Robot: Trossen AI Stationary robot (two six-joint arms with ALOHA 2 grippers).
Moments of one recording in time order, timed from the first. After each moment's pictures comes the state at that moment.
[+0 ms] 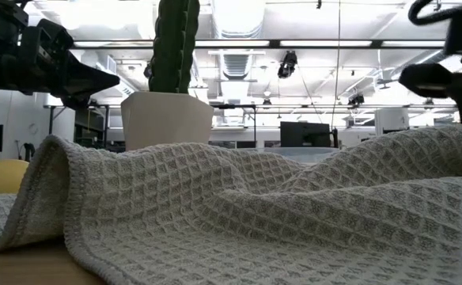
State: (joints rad) left arm 0.11 0.25 0.01 0.20 -0.09 -0.07; right arm 0.68 1.39 0.73 -0.73 0.36 0.22
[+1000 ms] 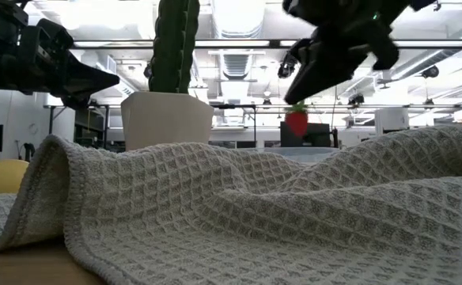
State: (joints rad) left arm 0.11 0.25 0.01 0.20 -0.08 -0.07; right arm 0.23 1.49 0.92 -0.26 0.29 -0.16
